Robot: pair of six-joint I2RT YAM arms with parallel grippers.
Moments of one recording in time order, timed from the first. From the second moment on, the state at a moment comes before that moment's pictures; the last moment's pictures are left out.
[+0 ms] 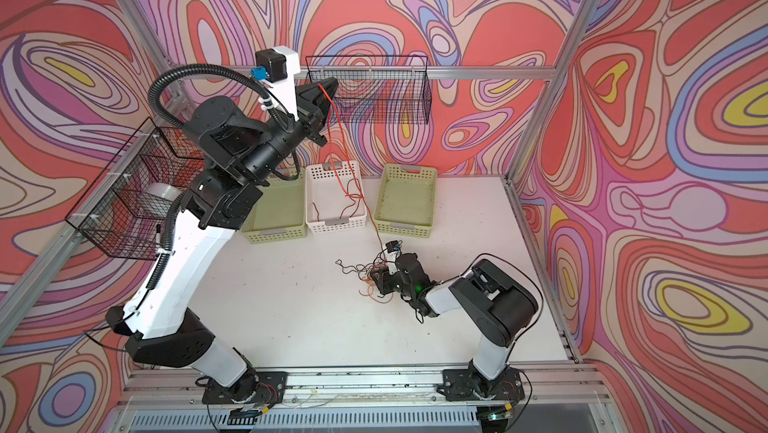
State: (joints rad) left arm -0.65 1.62 2.24 -0.25 0.03 0.06; right arm 0.64 1.74 0.53 0.67 -0.20 0.47
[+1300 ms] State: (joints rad) left arm -0.39 1.90 2.54 -0.09 0.00 0.09; right arm 0.64 1.66 0.58 0.50 -0.26 0.45
